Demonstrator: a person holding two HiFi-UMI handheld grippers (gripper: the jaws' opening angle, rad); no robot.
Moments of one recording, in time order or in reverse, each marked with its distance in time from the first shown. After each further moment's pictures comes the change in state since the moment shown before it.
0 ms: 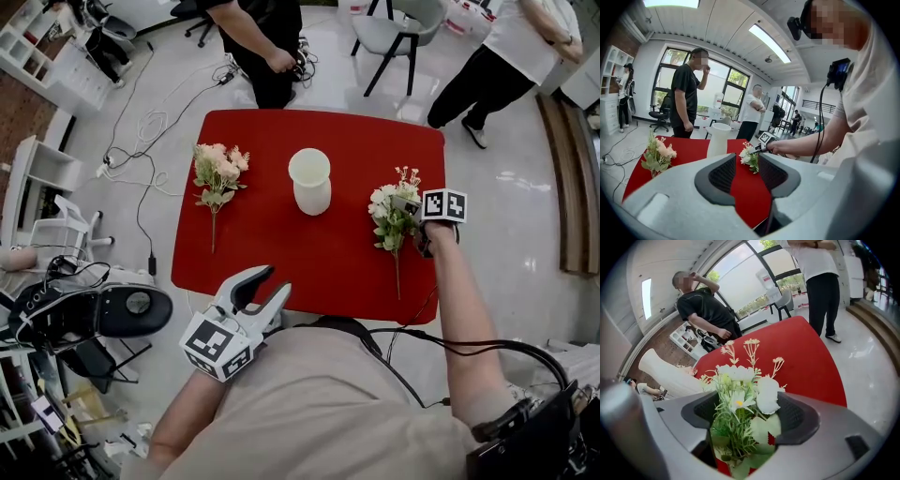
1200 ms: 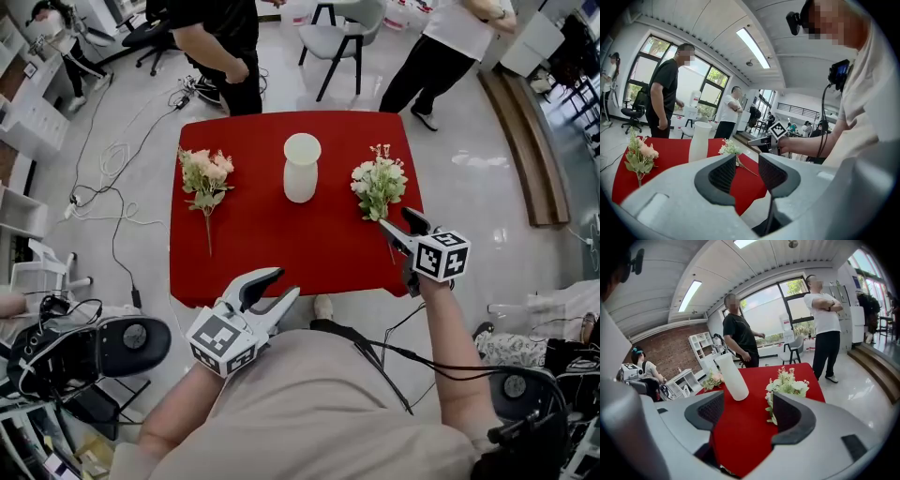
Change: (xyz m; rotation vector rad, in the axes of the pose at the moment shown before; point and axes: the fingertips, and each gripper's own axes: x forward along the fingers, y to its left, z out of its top) left arm -0.062 -0.021 -0.026 0.065 -0.011 -0.313; right arm -0.156 0.171 -0.090 -0.277 -0.378 -0.035
